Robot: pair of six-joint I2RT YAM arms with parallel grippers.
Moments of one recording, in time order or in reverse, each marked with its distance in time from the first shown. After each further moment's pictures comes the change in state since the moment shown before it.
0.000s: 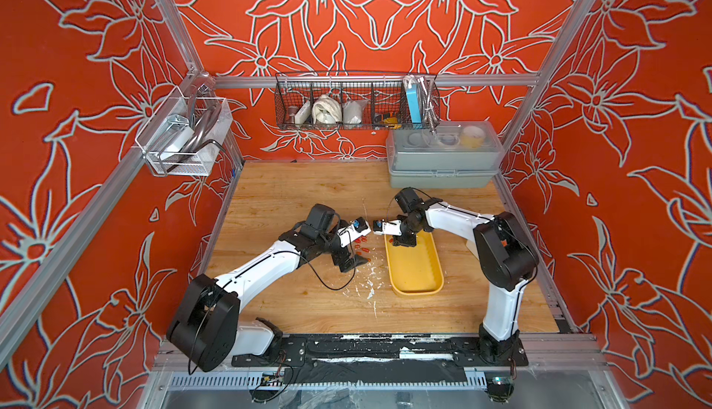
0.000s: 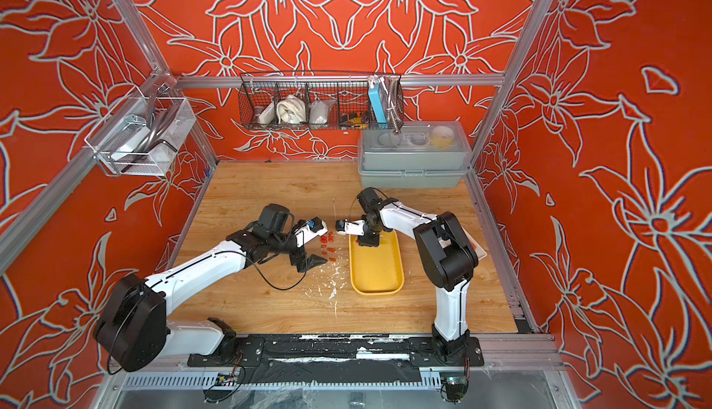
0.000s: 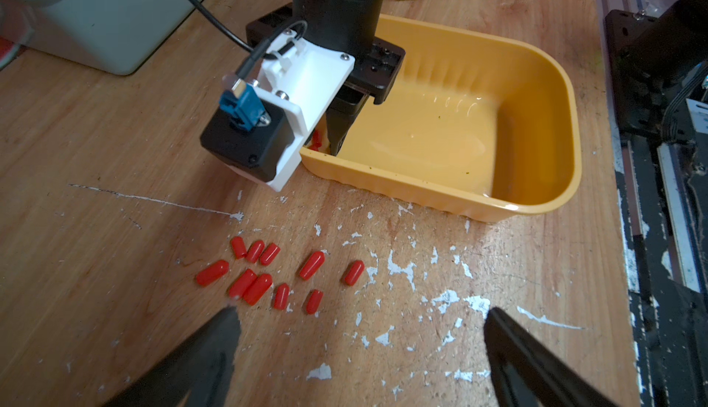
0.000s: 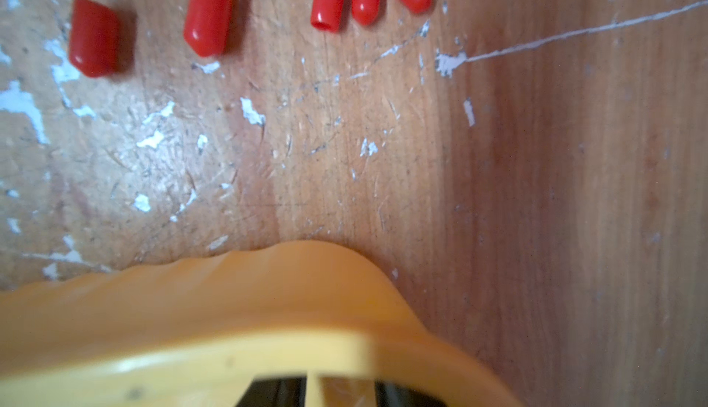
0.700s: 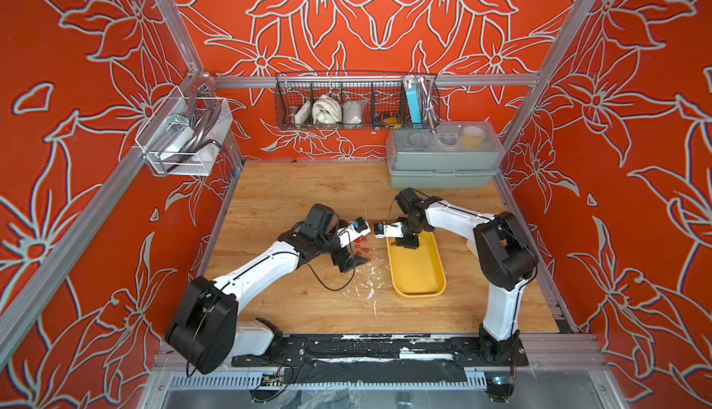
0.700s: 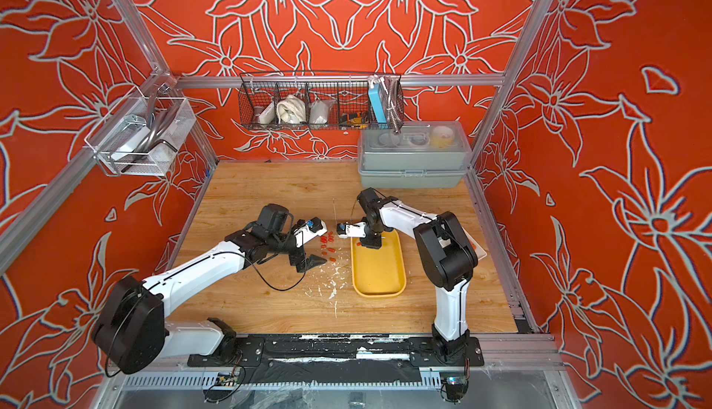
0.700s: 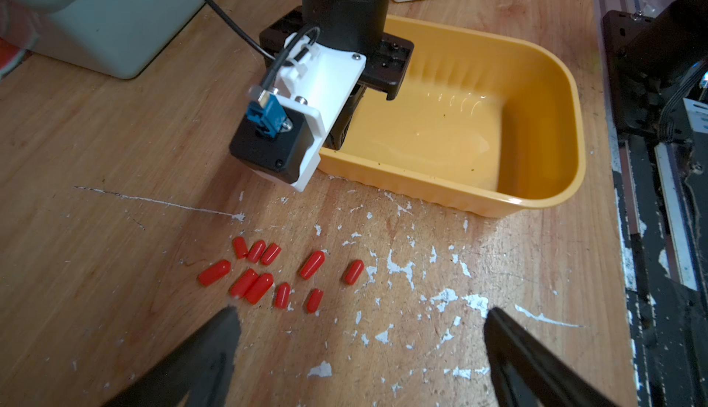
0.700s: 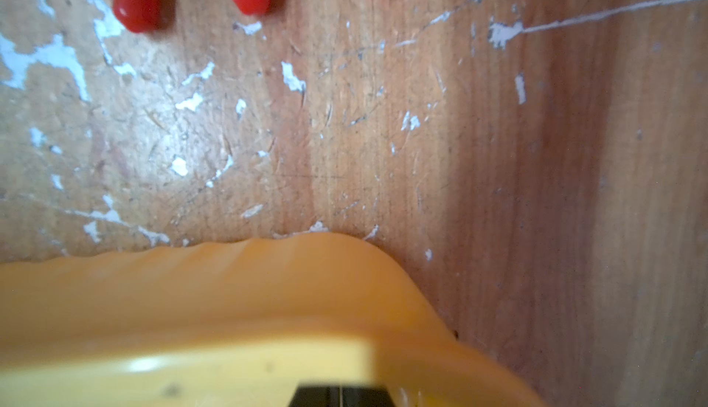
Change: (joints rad) left arm 0.002 -0.014 0.000 -0.008 0.000 0.004; right arm 0.000 0.002 0.016 -0.085 0.011 -0.033
